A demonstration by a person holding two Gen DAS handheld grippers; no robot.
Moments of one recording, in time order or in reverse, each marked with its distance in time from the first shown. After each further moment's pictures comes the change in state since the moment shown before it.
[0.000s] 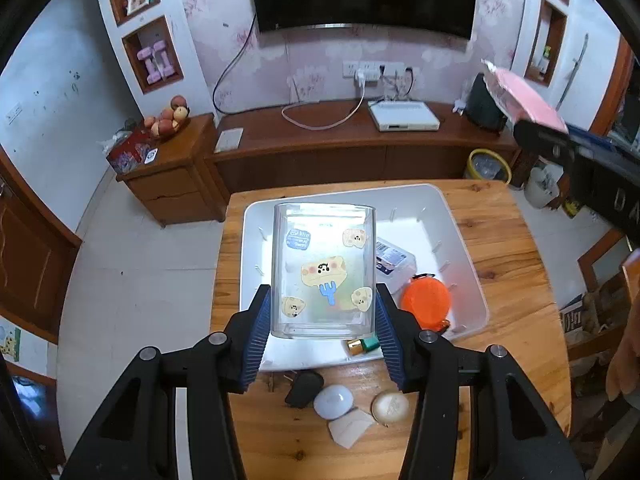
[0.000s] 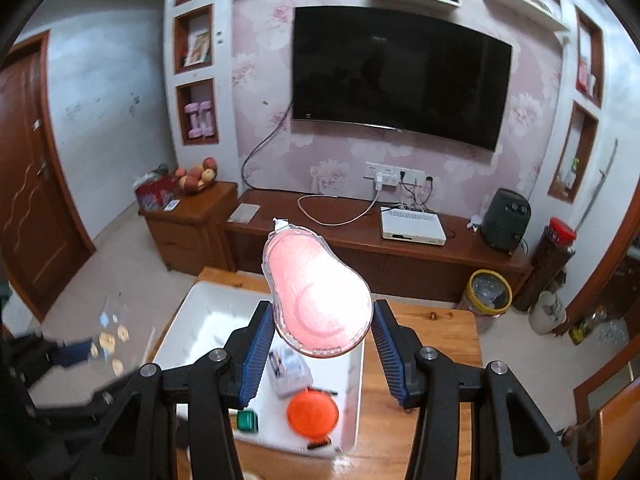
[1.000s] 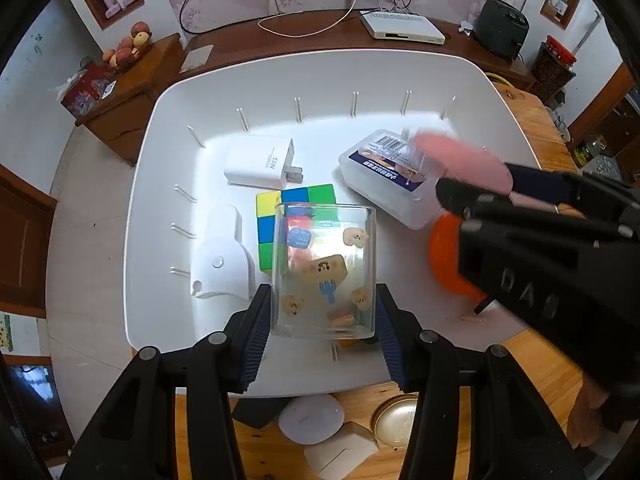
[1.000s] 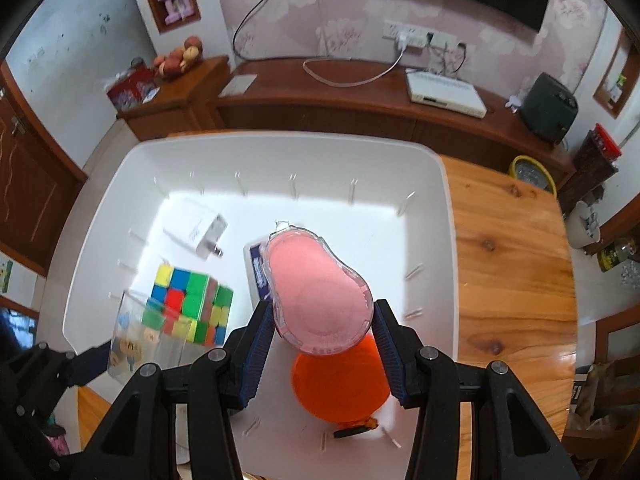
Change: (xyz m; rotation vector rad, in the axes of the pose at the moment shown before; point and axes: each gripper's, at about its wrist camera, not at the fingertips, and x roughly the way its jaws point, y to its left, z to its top) left arm 0.140 -0.021 -0.034 0.014 0.283 -0.048; right arm 0.186 0.026 -0.104 0.008 0.479 0.064
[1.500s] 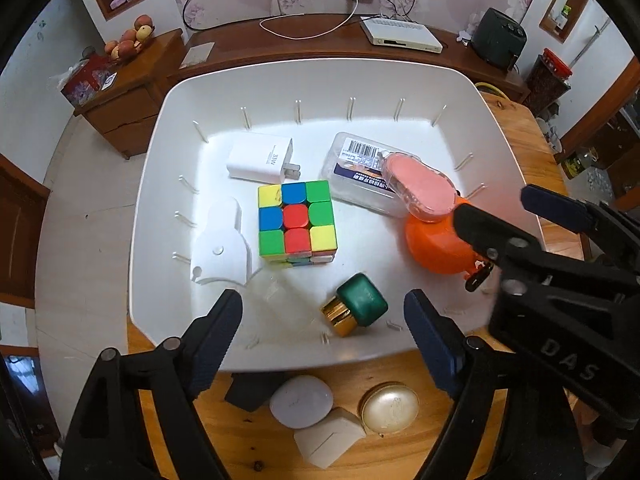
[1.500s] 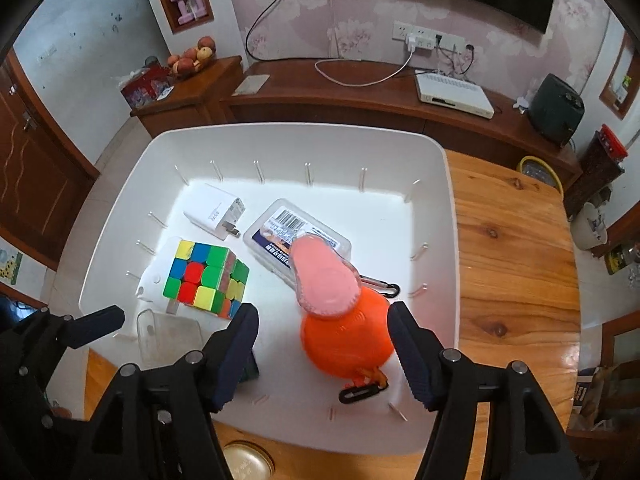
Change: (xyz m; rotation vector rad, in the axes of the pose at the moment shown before) left arm -0.019 0.006 -0.010 -0.038 -0.011 -0.040; right arm -0.032 -0.005 -0.023 -0.002 -0.048 0.033
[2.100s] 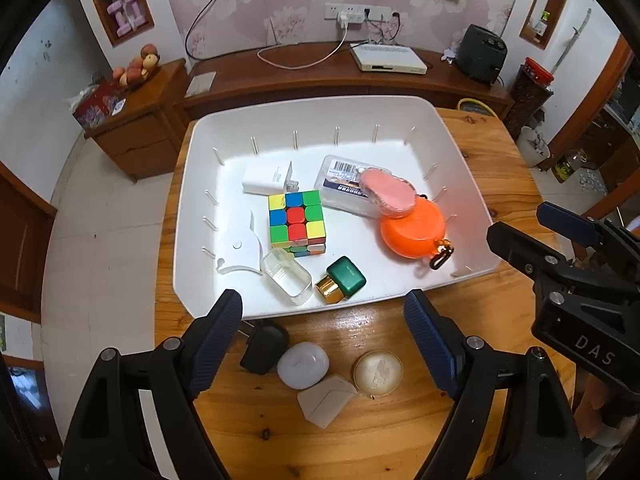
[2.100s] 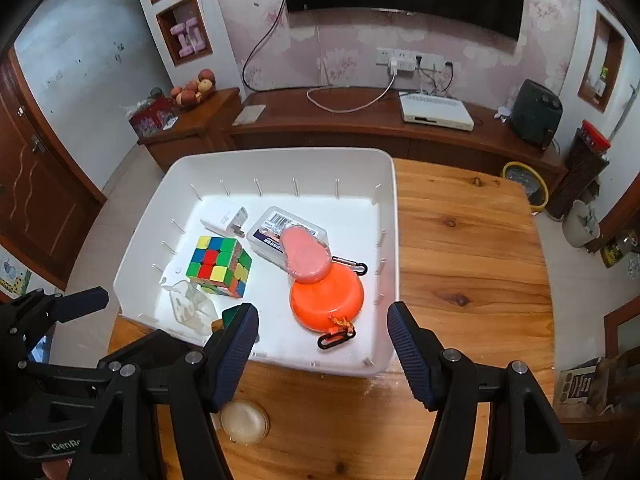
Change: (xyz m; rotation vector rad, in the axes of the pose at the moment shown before) left arm -0.066 -0.007 -0.026 0.042 -0.098 0.002; right arm -0.073 -0.022 -0.040 0.035 -0.104 0.020
